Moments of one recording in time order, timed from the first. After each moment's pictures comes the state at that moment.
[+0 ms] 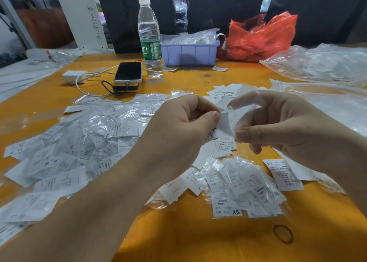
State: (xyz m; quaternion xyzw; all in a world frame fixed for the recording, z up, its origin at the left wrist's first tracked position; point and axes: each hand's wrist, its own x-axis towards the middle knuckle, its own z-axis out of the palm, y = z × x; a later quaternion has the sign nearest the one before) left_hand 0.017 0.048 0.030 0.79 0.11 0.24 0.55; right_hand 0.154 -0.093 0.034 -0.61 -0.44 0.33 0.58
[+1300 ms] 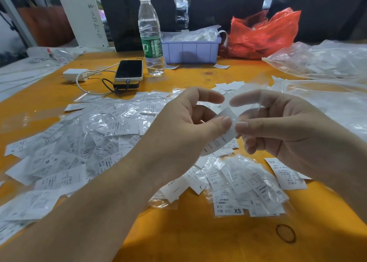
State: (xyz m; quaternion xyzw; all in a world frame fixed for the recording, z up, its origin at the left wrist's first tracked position) left_hand 0.018 0.055 0.025 0.79 0.06 0.18 0.59; right_hand 0.142 -0.090 0.030 -0.57 -0.37 0.35 0.65
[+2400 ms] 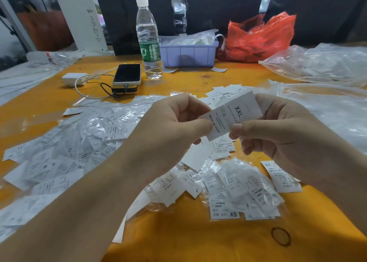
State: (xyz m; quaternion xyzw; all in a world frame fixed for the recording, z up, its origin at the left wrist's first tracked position) left_hand 0.016 0.060 0.034 0.80 0.12 0.20 0.55; right_hand 0.146 -0.090 0.024 -0.61 -0.38 0.30 0.63
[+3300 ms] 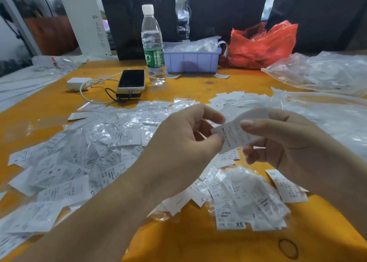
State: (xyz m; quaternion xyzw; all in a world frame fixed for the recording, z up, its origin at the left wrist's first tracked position) left_hand 0.015 0.057 0.024 0.84 0.08 0.22 0.49; right_hand 0.150 -0.088 0.021 -0.58 -0.37 0.34 0.64
